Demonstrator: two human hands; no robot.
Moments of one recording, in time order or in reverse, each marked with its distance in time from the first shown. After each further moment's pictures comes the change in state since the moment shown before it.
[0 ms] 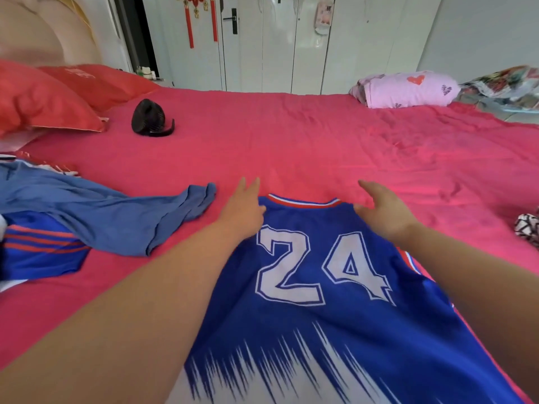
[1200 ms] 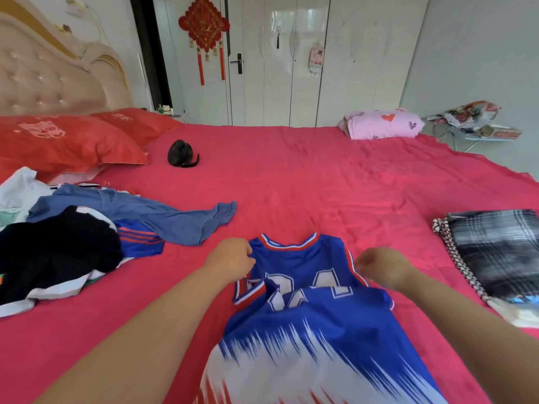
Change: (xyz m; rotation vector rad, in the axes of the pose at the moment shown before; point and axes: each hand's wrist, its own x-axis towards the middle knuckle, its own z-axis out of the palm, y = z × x) left_hand -0.214 0.036 -0.097 0.097 -0.109 -0.103; right_hand -0.202 -0.050 -0.104 -0.354 -0.332 0.117
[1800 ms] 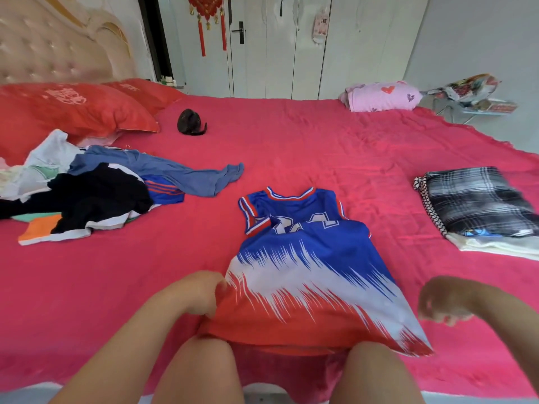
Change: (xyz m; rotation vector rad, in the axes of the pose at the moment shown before) left_hand -0.203 -0.043 0.014 0.150 -0.466 -0.051; right_hand -0.193 0.062 0.015 -0.248 -0.650 0.184
